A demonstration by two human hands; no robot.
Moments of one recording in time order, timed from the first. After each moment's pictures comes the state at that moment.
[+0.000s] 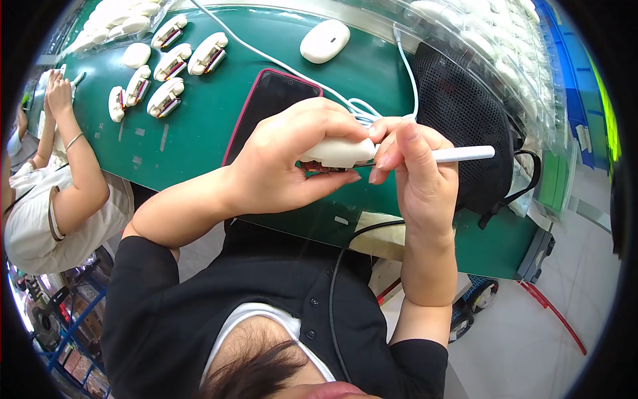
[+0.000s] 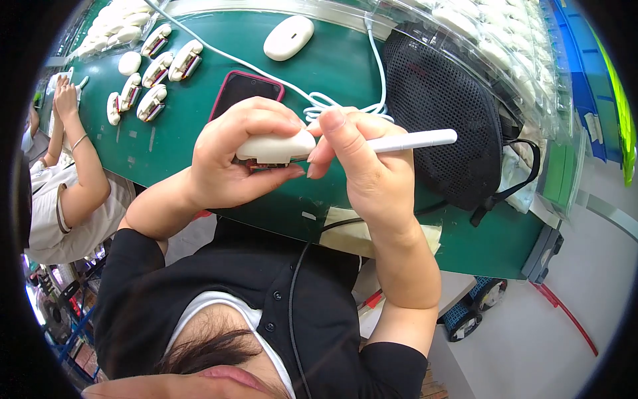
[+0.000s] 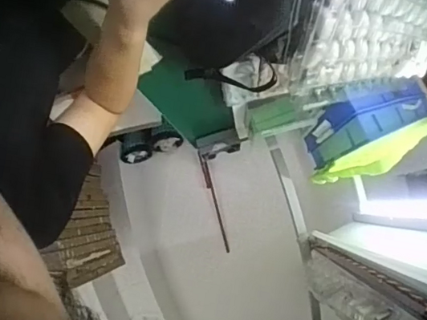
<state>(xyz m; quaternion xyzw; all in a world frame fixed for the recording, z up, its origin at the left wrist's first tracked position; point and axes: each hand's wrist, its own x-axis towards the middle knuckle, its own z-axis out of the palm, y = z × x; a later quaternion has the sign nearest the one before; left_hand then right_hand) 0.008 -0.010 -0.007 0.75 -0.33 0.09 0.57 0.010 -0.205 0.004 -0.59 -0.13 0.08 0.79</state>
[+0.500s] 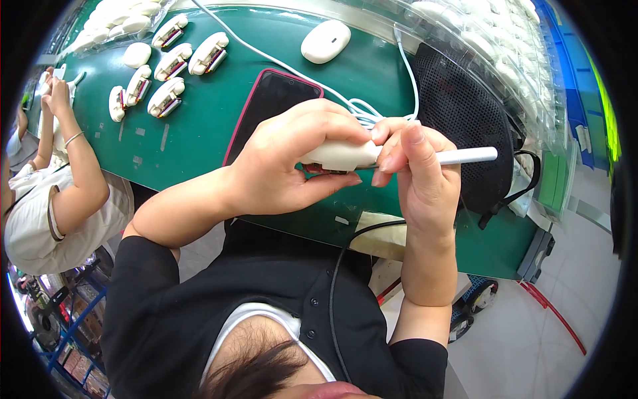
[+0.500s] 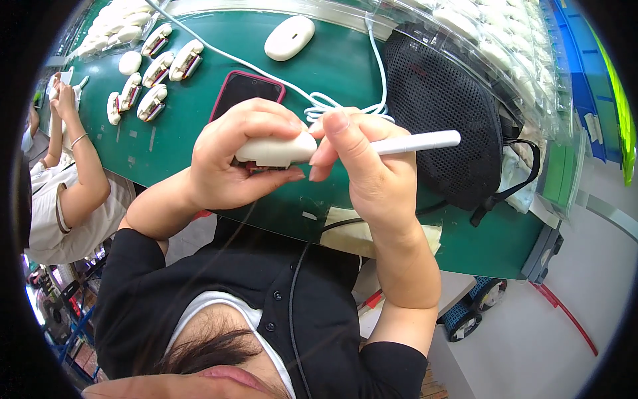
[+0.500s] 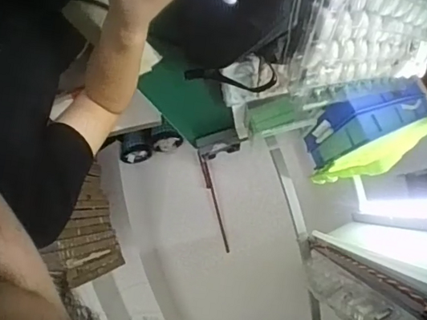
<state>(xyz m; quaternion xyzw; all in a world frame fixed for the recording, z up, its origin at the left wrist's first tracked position) 0.009 -0.009 -0.006 0.75 -0.35 0.10 0.56 0.010 -0.208 0.004 -0.58 -0.14 0.09 0.80</state>
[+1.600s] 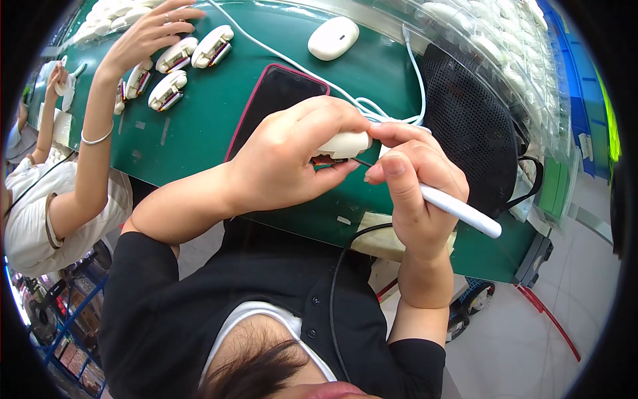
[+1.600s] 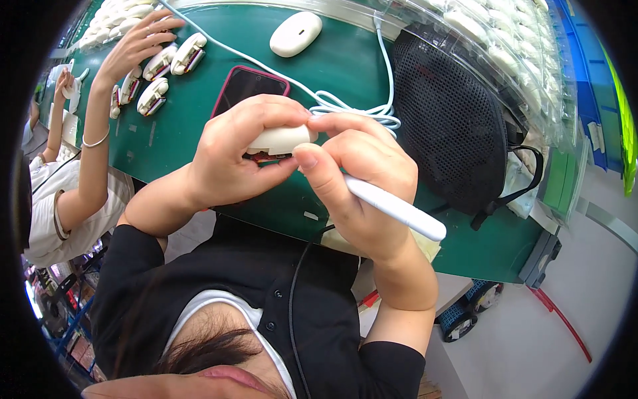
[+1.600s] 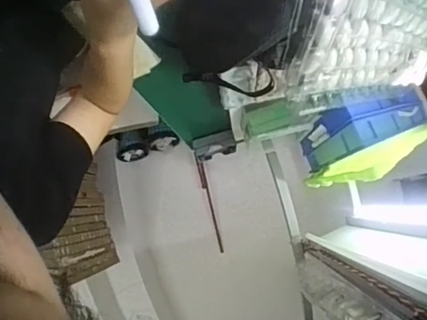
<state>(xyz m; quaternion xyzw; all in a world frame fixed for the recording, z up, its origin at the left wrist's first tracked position) 0.008 -0.011 -0.009 0.80 -0.31 0.12 0.50 0.005 -0.200 0.014 -0.77 -0.27 -0.10 0.57</state>
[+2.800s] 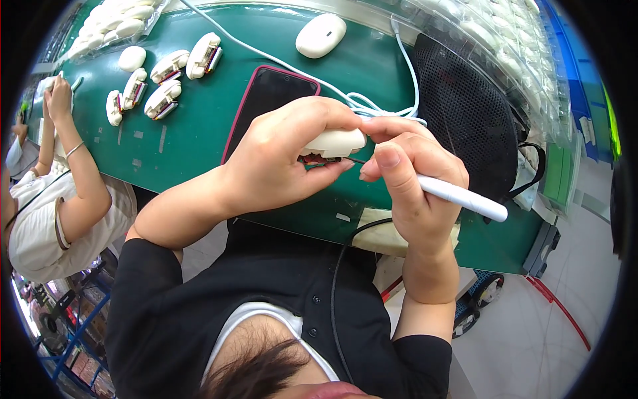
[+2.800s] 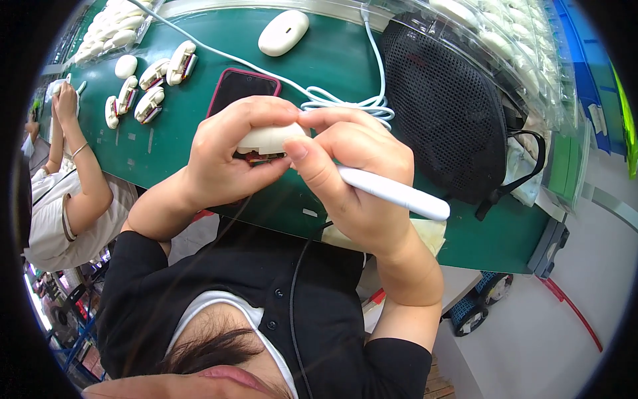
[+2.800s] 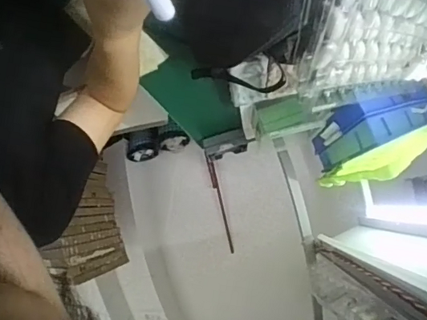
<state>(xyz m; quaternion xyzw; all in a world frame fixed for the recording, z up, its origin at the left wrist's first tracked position) 0.009 -0.013 -0.005 0.79 -0.31 0.11 0.52 0.004 -0.202 0.012 -0.76 -0.25 -0.09 0.60</state>
